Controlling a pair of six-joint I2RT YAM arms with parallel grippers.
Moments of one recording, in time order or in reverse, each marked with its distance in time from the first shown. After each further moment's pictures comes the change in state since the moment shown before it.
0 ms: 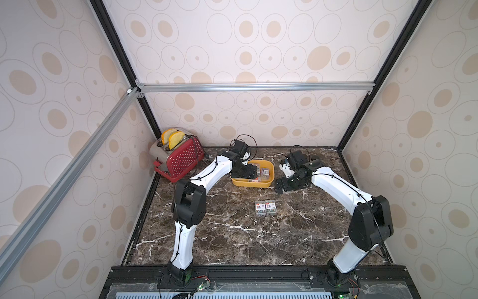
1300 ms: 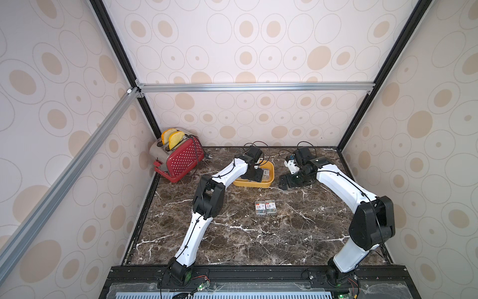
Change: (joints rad) left arm -0.089 0.296 0.276 -0.019 -0.174 0.019; right arm -0.066 0.000 0.034 -0.024 -0.031 -0.032
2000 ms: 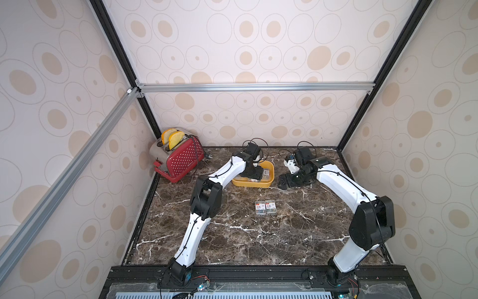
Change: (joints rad) left arm 0.029 -0.067 0.000 -0.022 0.071 0.015; right arm -0.001 0.000 0.000 0.013 -0.029 0.000
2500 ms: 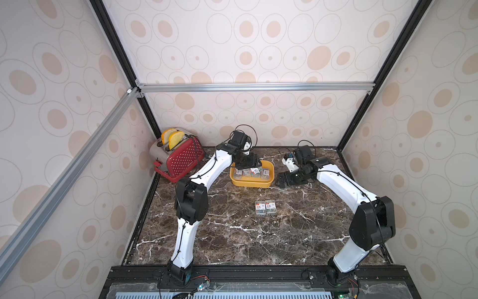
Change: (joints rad) left arm 0.072 -0.198 -0.114 0.073 0.277 -0.185; right arm 0.000 -0.009 -0.003 0.059 -0.084 0.005
